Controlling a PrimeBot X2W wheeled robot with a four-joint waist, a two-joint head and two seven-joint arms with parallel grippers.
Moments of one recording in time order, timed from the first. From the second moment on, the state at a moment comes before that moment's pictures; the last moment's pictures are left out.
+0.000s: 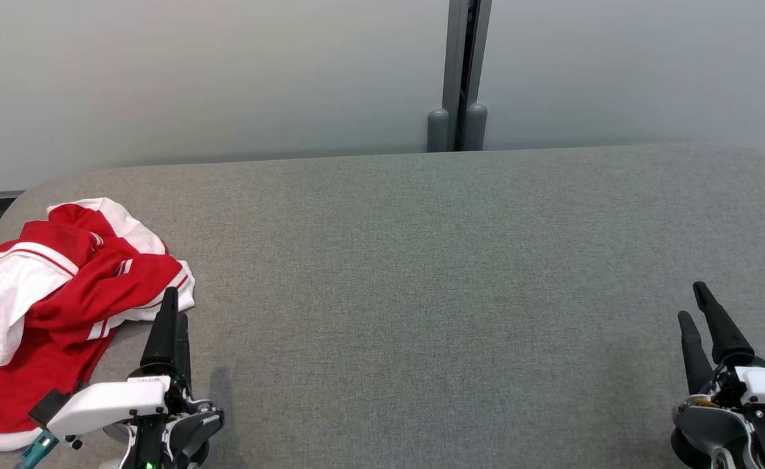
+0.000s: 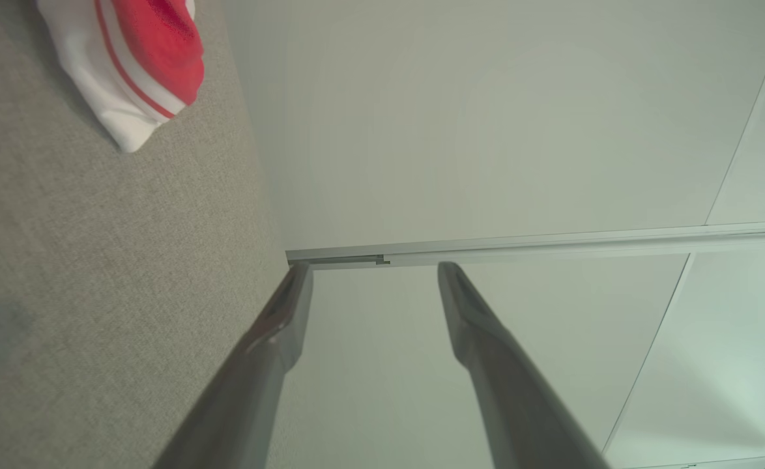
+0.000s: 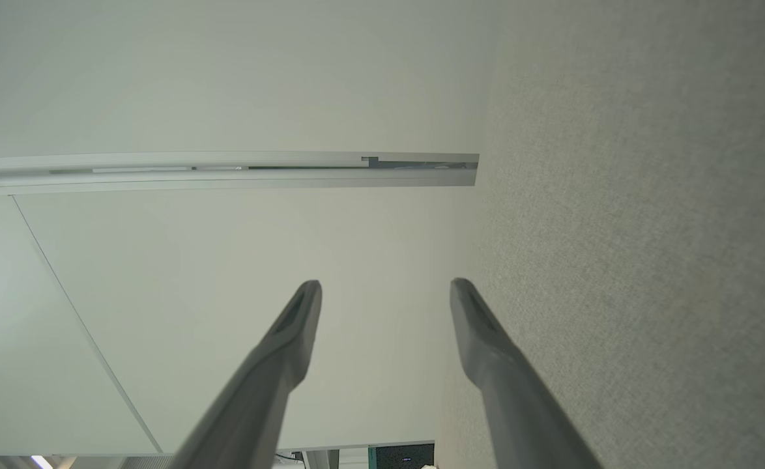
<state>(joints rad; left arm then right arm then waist) -0.16 0.04 -0.02 0.39 -1.63 -0.13 -0.03 -0.19 -0.03 -0.22 0.40 1.56 0.13 0.20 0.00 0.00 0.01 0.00</state>
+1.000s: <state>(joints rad) -0.14 0.04 -0.04 0.26 -1.34 -0.13 -0.11 -0.17 -0.03 -0.05 0.25 1.34 0.13 0.03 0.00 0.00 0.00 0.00</state>
